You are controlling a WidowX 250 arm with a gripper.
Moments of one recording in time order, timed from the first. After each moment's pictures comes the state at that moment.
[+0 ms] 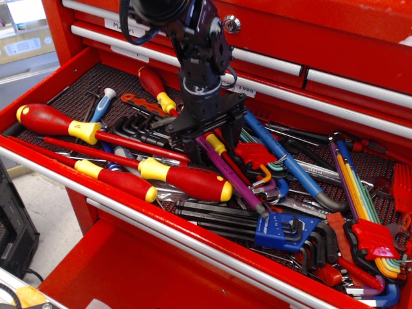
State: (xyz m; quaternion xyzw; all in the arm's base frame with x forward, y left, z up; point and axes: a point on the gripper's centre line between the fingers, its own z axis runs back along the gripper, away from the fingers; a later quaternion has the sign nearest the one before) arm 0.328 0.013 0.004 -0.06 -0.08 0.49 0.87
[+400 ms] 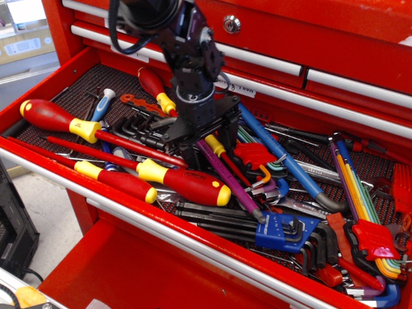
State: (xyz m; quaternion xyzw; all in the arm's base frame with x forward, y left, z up) arm 0.321 0.016 -0.001 -0.08 -0.08 0.52 0.85
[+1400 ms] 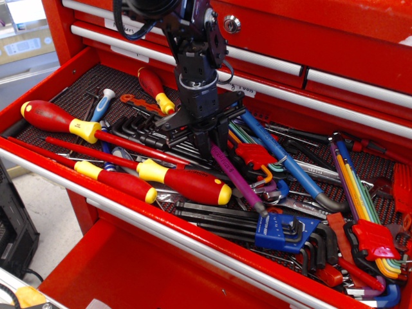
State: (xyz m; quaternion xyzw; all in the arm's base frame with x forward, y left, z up) arm 0.318 0.013 0.013 -0.05 -0.02 0.49 0.87
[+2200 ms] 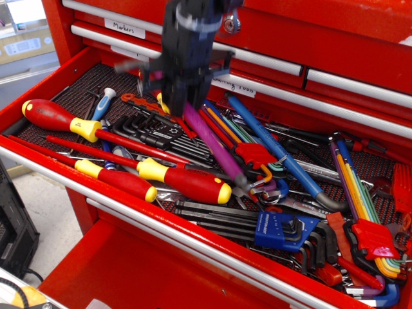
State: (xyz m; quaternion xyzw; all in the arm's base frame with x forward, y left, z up) arm 0.291 0.026 0.115 0.10 -0.08 0.52 0.85
